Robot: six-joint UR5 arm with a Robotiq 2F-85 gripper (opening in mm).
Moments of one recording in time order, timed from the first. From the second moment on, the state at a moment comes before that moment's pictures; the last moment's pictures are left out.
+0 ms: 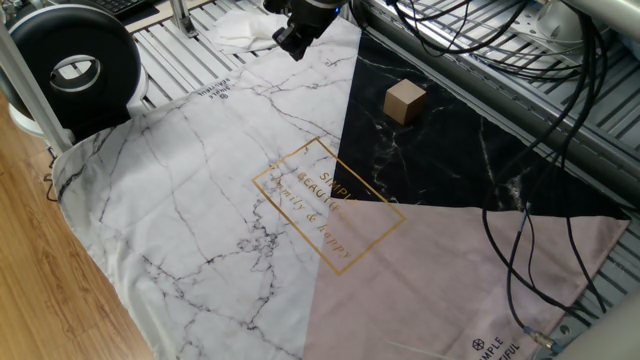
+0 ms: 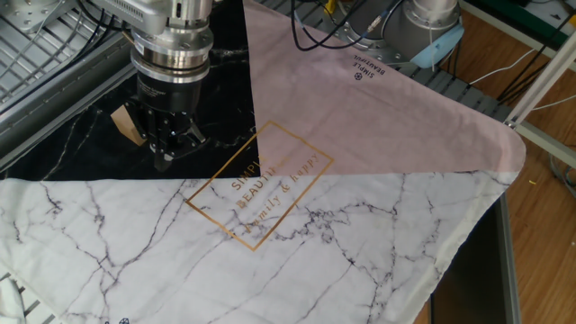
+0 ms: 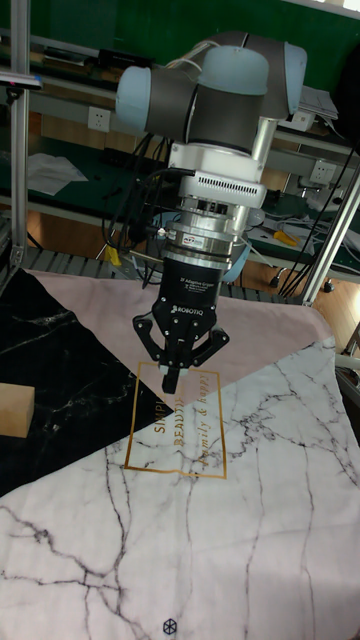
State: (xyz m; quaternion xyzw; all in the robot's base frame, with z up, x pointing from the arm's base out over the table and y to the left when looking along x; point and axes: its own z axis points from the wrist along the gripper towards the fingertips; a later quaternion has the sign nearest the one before) arm 0.643 0.005 0.206 -0.04 0.98 -0.01 0.20
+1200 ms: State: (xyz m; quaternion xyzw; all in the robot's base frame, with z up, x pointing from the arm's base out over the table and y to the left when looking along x) arm 0.573 0.003 0.180 -0.09 0.99 -0.02 0.06
